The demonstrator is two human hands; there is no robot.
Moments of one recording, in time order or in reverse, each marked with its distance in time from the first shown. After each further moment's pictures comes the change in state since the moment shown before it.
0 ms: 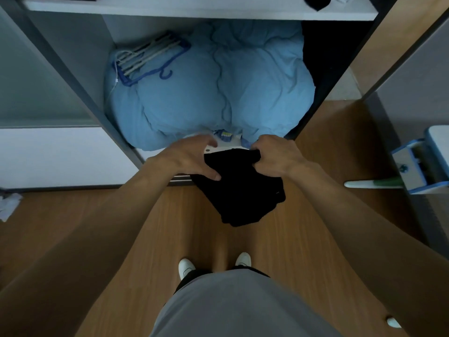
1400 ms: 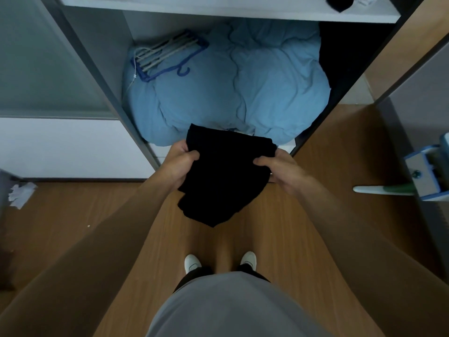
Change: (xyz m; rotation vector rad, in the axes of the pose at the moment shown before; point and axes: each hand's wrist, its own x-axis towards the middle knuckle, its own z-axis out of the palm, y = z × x) left_hand -0.048 -0.039 0.034 -1.161 0.395 -0.223; right_hand -0.011 -0.023 0.049 1.344 -0.067 0.320
